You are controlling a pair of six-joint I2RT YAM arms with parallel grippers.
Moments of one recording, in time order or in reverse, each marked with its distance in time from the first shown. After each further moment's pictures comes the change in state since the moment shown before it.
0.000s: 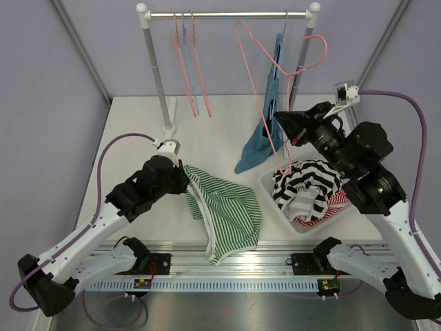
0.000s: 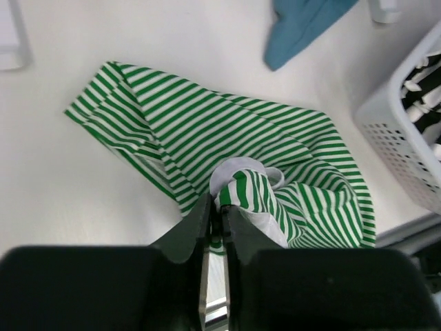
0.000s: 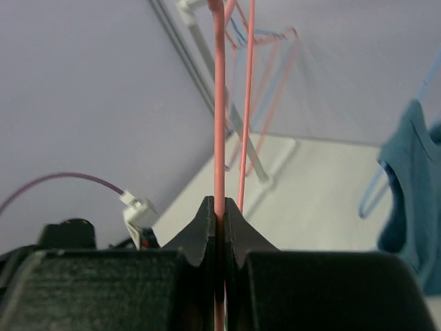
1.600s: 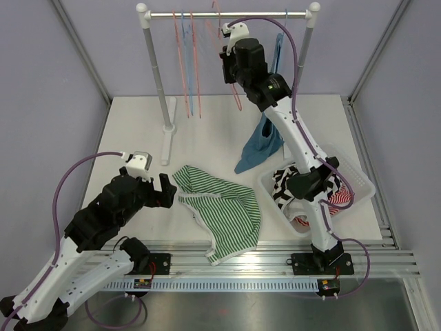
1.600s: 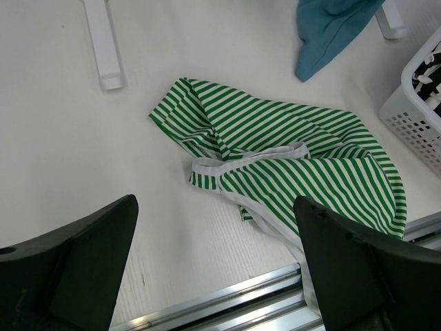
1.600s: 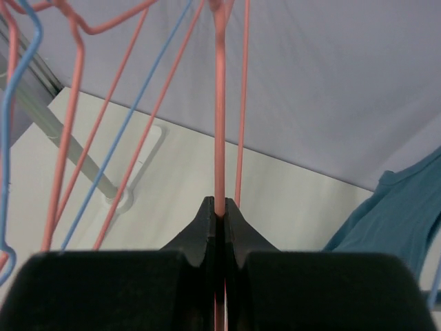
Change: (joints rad) left arm -0.002 -0.320 0.074 -0.280 -0.124 0.159; right arm 0.013 1.308 1.419 -0.562 0.288 -0.420
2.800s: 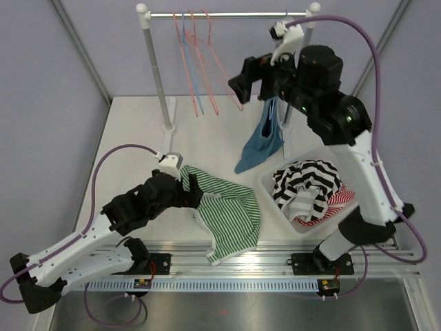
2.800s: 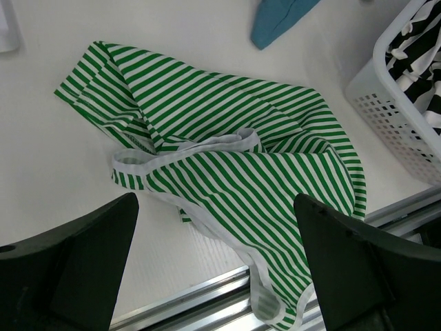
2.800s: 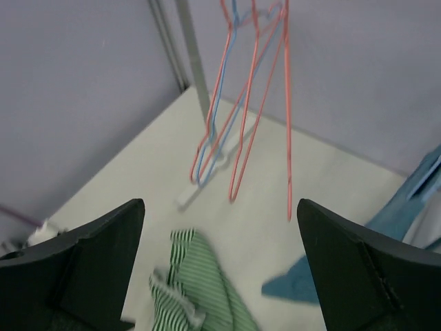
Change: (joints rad) left arm -0.193 0.227 -0.087 0.190 -0.048 -0.225; right arm 0.073 -0.542 -0.343 -0.067 -0.167 0.091
